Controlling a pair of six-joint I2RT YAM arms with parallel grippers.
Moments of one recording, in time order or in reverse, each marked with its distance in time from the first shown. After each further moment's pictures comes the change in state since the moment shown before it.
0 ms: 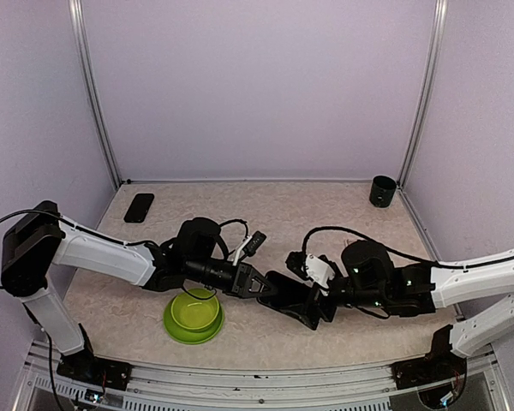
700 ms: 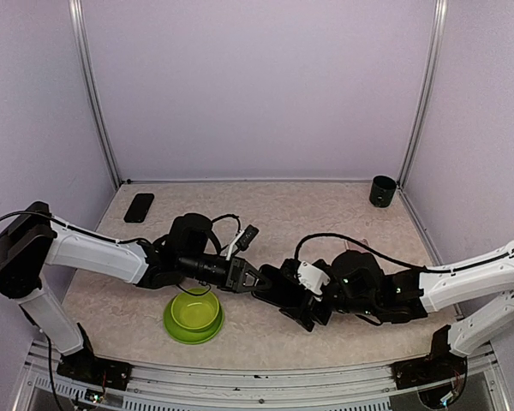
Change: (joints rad) left arm 0.034 -0.045 -0.026 0.001 -0.003 -0.004; right arm 0.039 0.074 -0.020 0.048 0.121 -0.022
